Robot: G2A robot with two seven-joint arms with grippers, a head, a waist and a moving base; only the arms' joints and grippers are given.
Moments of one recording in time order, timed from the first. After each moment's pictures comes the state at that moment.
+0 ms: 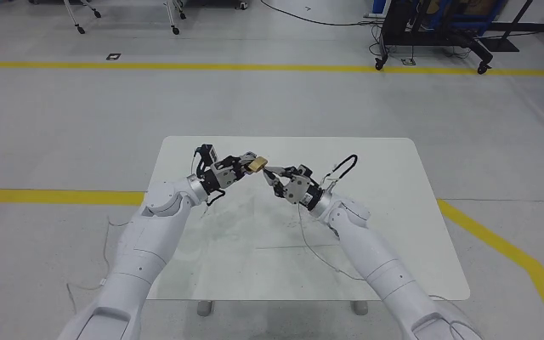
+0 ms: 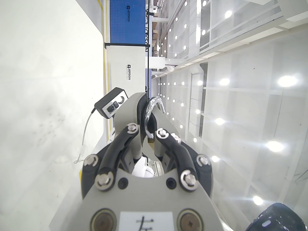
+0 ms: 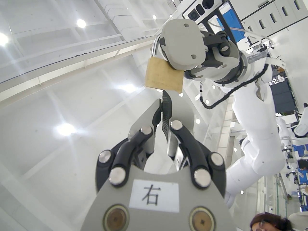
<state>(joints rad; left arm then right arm) 0.92 -1.29 -1.15 -0.97 -0.57 -0.12 -0.91 -1.07 -1.41 1.07 -1.08 1.15 0.21 0.82</state>
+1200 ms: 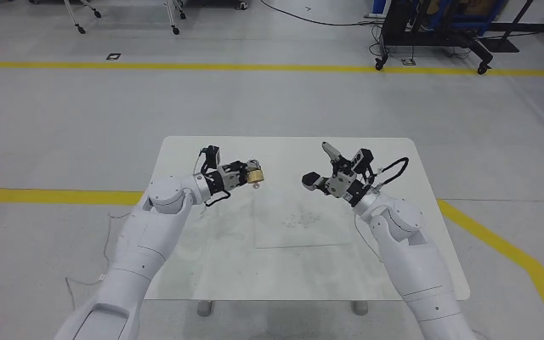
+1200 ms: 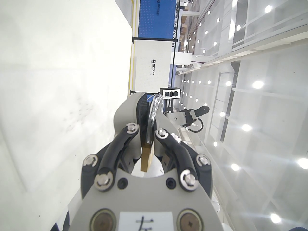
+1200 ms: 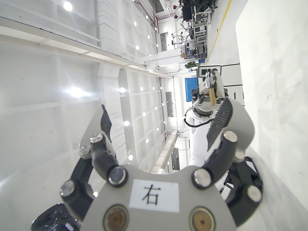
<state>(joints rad) 0.89 -1.28 -1.12 -1.00 -0.41 0.00 -0.90 -1.30 -1.30 1.37 -1.49 0.63 0.11 0.65</state>
